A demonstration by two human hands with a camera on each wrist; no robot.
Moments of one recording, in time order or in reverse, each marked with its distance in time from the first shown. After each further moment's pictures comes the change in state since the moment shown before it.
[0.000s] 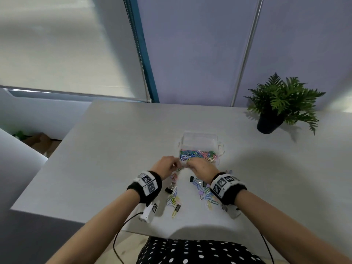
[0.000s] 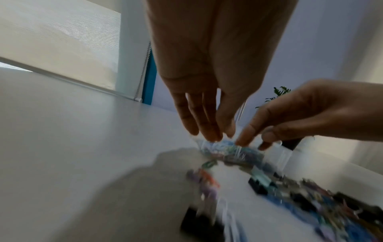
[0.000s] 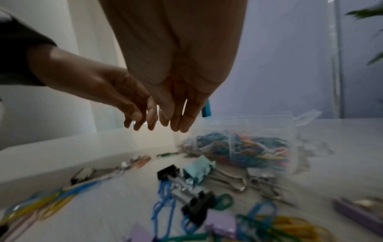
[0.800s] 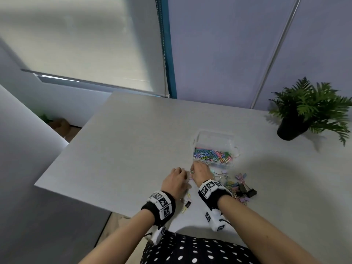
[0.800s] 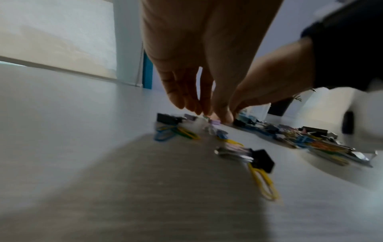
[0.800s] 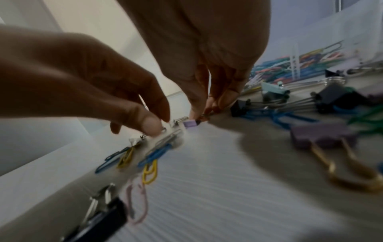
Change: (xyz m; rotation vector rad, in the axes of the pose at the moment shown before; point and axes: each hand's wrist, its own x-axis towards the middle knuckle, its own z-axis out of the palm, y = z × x) left_hand -0.046 -0.006 0.062 0.184 0.143 -0.167; right_hand 0.020 -0.035 0.053 -0.090 0.098 0.308
